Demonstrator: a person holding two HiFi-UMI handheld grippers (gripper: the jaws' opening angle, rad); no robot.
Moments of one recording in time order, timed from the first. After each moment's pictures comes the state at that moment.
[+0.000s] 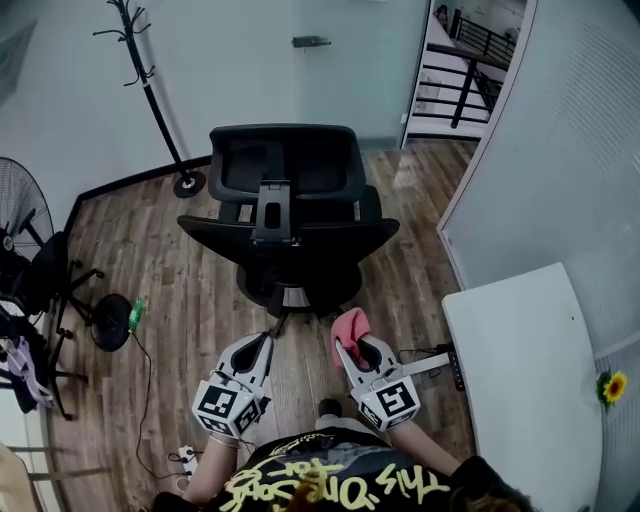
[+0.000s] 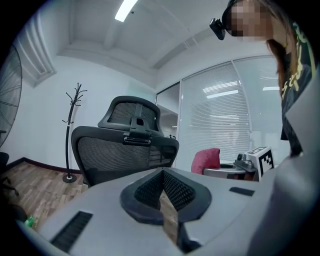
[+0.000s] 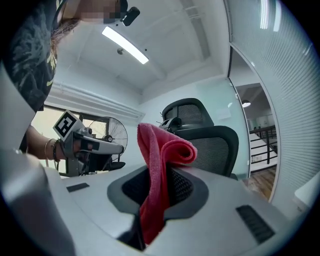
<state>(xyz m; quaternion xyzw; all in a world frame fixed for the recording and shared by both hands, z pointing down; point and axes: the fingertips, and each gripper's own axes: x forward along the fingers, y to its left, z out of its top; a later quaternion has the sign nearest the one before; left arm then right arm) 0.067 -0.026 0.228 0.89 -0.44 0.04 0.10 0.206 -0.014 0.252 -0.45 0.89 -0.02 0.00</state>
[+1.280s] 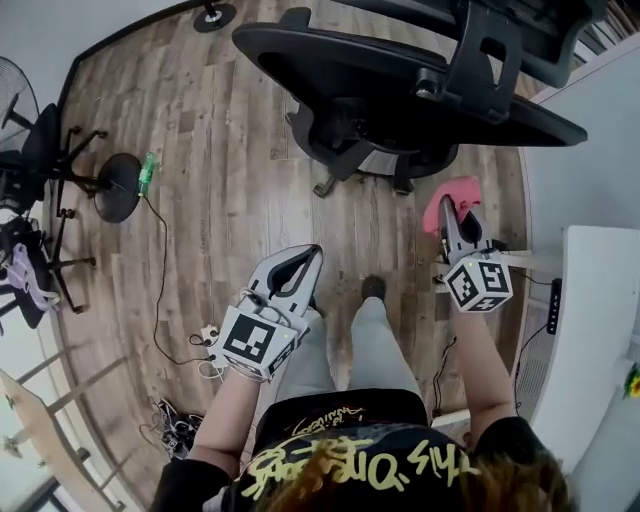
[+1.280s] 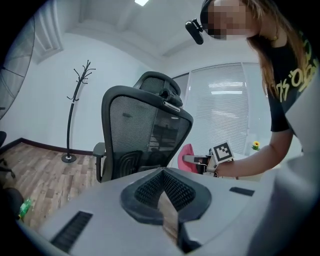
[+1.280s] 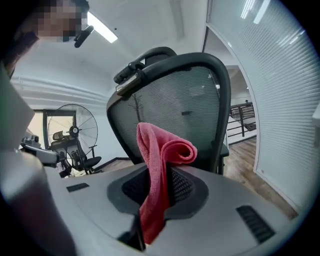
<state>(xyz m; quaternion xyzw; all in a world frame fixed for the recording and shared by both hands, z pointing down) -0.056 -0.043 0.352 0.89 -0.41 0.07 0.17 0.179 -0.137 0.395 -0.57 0.81 -0.15 -0.04</state>
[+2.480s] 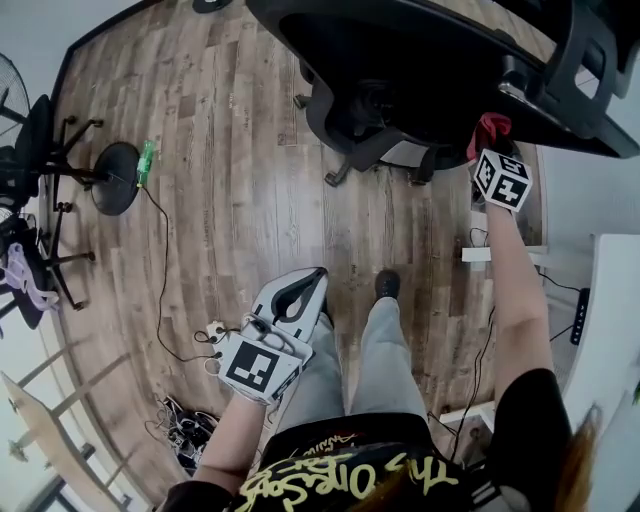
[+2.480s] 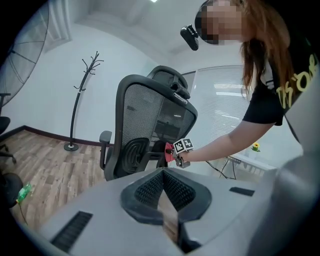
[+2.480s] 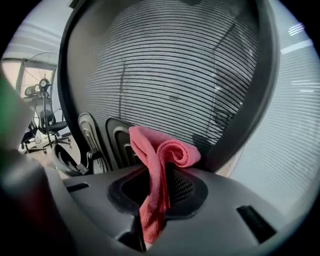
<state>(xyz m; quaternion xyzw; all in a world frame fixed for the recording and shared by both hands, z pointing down) -0.090 -0.028 0.404 0.88 -0.41 0.08 0.21 0.240 -0.318 0.506 -0.65 0.72 -0.11 -0.21</state>
